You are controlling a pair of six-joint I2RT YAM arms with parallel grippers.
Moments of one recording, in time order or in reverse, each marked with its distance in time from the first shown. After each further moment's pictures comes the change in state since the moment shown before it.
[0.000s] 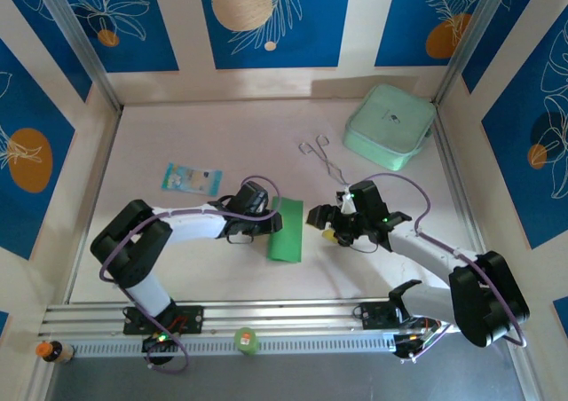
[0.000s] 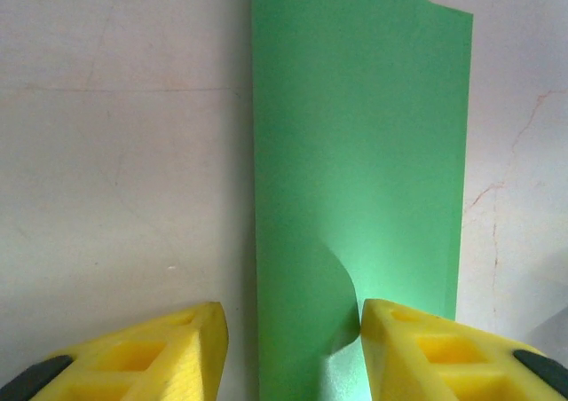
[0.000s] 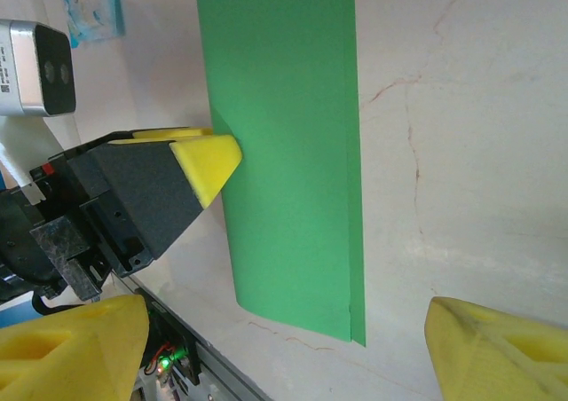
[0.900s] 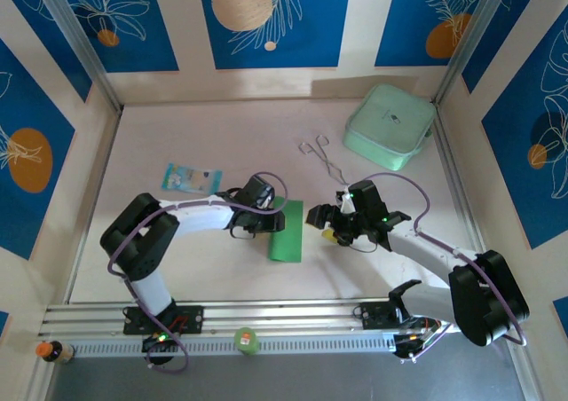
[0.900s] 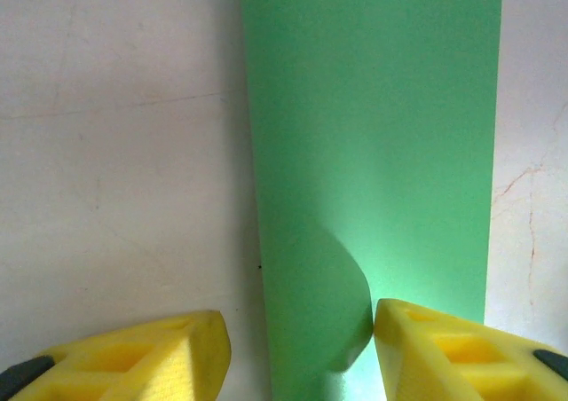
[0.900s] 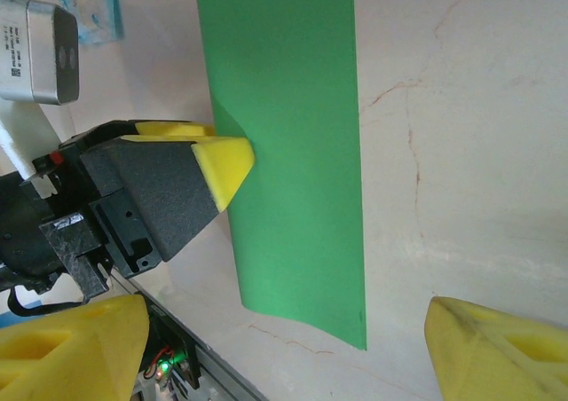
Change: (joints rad) left arm 0.003 0.076 0.125 -0.164 0.005 0.111; right arm 0.005 0.002 0.002 0.002 0.012 0.006
